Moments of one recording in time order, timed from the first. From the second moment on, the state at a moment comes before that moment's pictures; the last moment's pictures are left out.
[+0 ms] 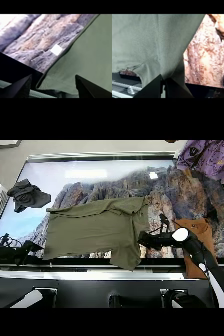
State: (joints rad) left arm 0.74 -1.19 0.63 1.05 -1.20 -1.37; right arm 0.14 -1.06 0.66 -0.90 0.94 1.66
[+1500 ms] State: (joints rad) left arm 0.56 -1.24 1.04 0.85 -1.26 -1.37; right arm 0.14 -1.06 1.10 -1.17 1.00 1.71
